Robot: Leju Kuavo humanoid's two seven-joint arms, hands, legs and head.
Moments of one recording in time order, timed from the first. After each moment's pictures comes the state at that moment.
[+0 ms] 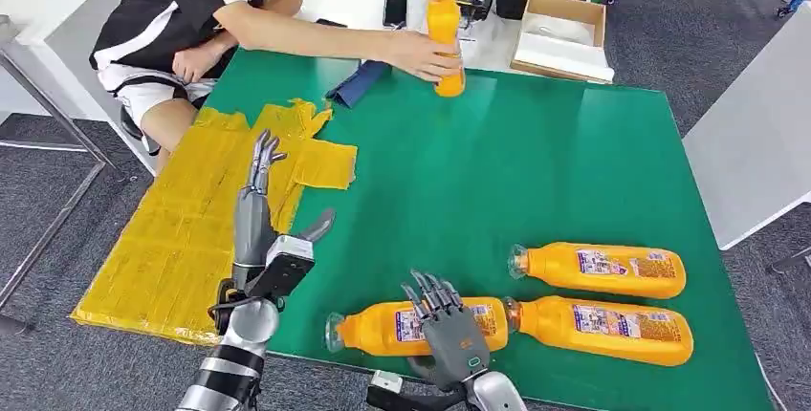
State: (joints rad) left arm -0.16 -0.26 -0.03 -1.36 -0.66 0.48 -0.63; right arm 0.00 0.11 0.56 -1.14 1.21 -0.40 -0.02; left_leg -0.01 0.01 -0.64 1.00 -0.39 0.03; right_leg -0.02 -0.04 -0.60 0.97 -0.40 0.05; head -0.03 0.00
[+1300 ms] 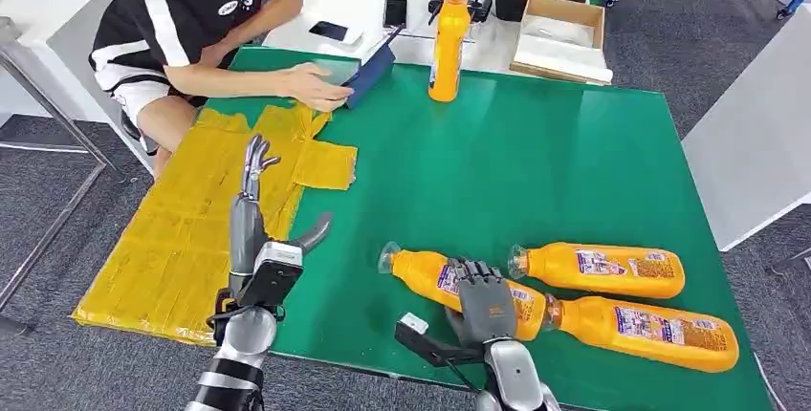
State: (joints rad) left arm -0.11 -0.30 -0.02 -1.45 -0.62 0.44 -0.62; right arm -0.09 0.20 0.32 -1.00 1.40 -0.39 0.11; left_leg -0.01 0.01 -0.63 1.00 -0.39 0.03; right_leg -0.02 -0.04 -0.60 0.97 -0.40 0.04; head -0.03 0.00
